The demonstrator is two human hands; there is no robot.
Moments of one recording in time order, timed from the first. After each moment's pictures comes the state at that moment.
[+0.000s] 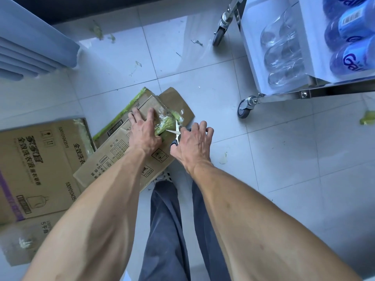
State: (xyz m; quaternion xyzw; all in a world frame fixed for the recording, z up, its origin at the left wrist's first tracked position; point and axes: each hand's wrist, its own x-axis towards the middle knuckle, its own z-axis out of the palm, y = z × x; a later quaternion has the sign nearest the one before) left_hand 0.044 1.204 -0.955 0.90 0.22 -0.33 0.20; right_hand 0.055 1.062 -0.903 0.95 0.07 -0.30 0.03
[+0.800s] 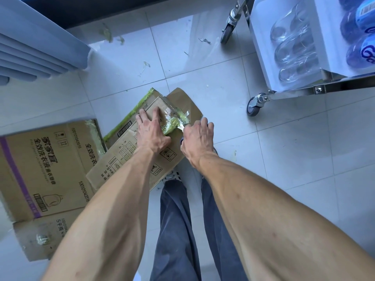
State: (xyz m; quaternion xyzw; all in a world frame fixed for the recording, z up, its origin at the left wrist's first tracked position) left_hand 0.043 1.212 -0.950 0.89 0.24 -0.33 0.19; right_hand 0.064 1.078 -0.902 0.94 0.13 -0.33 0.02
